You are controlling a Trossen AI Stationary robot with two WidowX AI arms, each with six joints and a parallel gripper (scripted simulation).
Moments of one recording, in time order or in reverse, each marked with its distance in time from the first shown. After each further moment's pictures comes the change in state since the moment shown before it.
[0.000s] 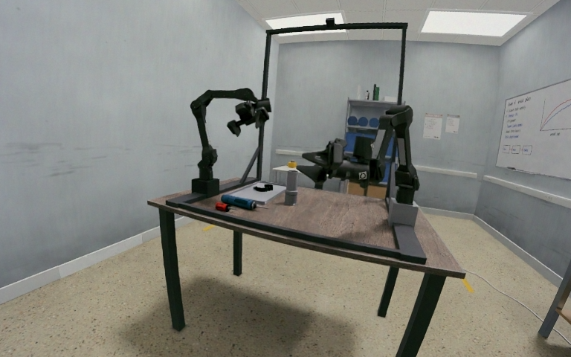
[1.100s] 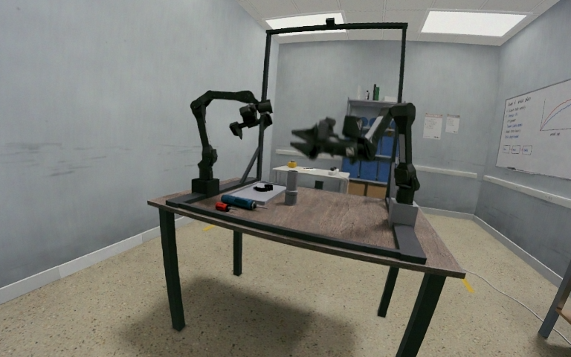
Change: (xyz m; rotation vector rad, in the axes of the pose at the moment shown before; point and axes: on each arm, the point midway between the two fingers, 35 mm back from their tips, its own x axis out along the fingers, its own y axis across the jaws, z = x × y) left arm 0.030 -0.035 0.096 -0.113 -0.063 -0.081; right arm 0.001 0.007 -0.023 -0.141 0.059 0.048
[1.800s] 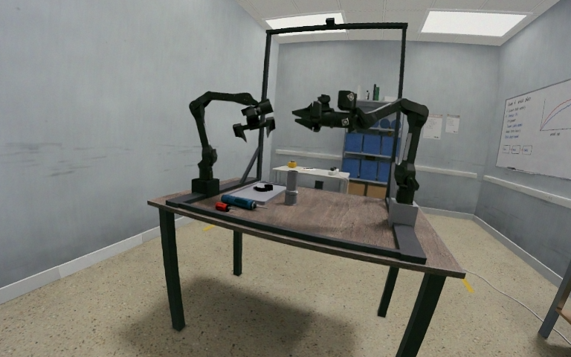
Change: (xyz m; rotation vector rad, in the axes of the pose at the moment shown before) left arm 0.006 -0.080 0.117 -0.190 0.085 -0.148; right arm 0.002 0.014 -0.023 -0.209 0.094 0.097
